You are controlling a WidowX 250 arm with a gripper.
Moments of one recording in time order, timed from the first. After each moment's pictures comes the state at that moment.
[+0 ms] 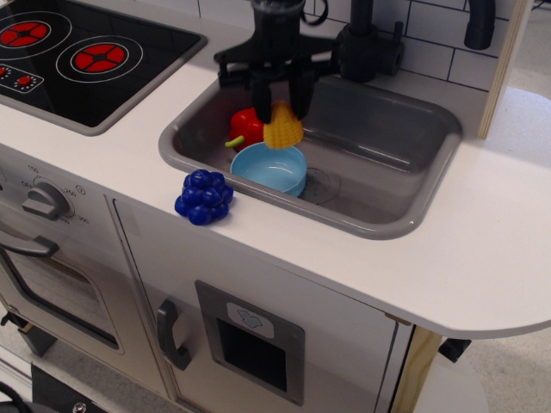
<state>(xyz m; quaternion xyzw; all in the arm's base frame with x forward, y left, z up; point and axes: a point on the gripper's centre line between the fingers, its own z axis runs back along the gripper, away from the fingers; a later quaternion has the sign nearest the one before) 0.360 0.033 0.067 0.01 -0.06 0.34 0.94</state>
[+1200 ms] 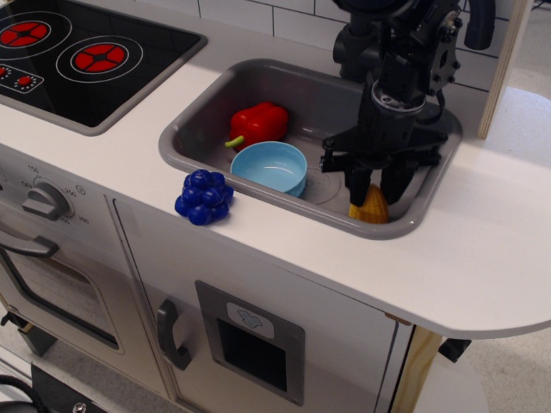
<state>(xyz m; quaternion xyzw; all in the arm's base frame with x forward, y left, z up) 0.352 -0.056 0.006 0.04 -0.04 0.33 0.94</state>
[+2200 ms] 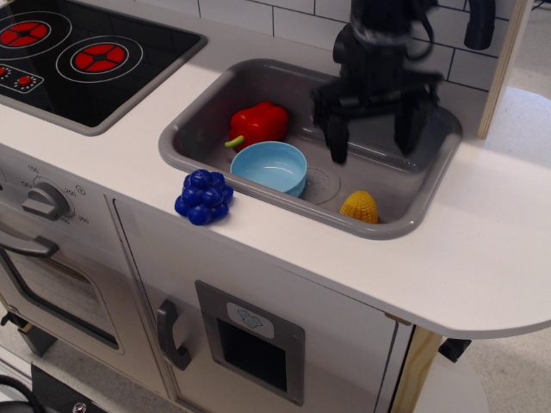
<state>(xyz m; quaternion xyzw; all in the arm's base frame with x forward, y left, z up) 0.360 -0.031 0.057 -0.01 -0.02 0.36 0.93</state>
